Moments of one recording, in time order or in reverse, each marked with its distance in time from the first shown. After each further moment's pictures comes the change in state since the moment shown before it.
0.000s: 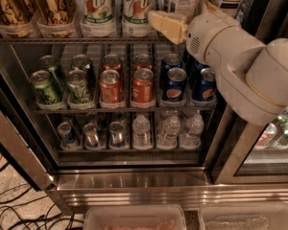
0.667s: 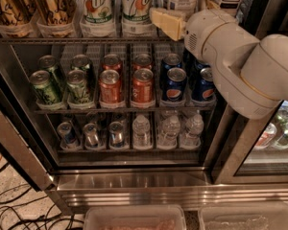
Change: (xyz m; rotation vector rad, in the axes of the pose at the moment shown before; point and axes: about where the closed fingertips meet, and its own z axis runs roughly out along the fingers) arm 0.004 -0.006 0.013 0.016 0.007 -0.015
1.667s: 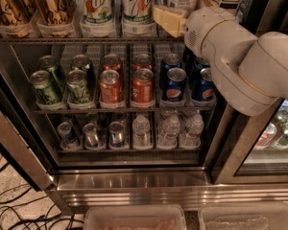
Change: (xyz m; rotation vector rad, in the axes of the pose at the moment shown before) arm -0.002 -0.007 0.006 0.024 -0.004 0.003
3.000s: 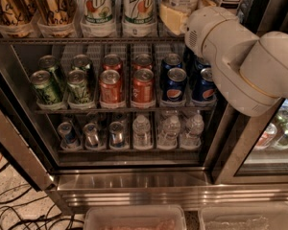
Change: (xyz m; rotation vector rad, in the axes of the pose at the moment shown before) arm -0.003 0.001 -0.002 -0.001 -0.001 0.000
